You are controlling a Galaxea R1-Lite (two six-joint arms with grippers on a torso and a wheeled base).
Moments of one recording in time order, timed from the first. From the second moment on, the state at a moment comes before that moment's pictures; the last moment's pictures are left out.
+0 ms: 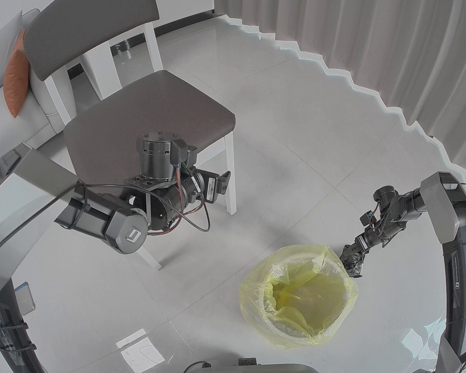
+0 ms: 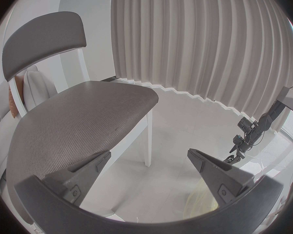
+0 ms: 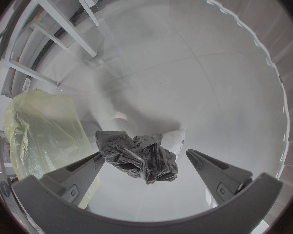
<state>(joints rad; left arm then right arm) -0.51 2.07 -1.18 -0.66 0.21 0.08 -0.09 2.67 -1.77 0.26 0.24 -0.43</state>
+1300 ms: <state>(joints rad) -0.54 2.07 -1.19 -0.61 0.12 0.09 -0.14 2.36 -1.24 -0.15 0.36 -0.43</state>
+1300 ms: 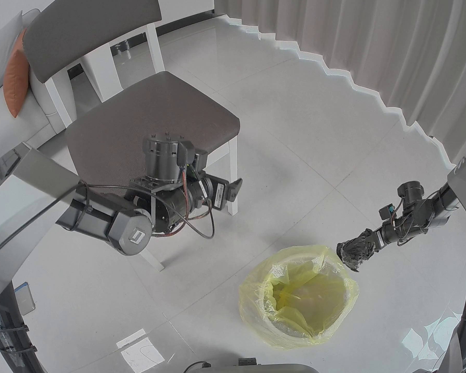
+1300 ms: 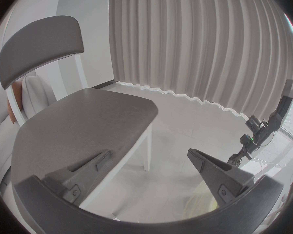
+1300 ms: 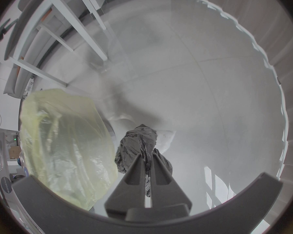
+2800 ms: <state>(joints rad) -0.58 2.20 -0.78 -1.06 -0.06 0.12 0.24 1.50 -0.65 -0.20 0.45 -0.45</state>
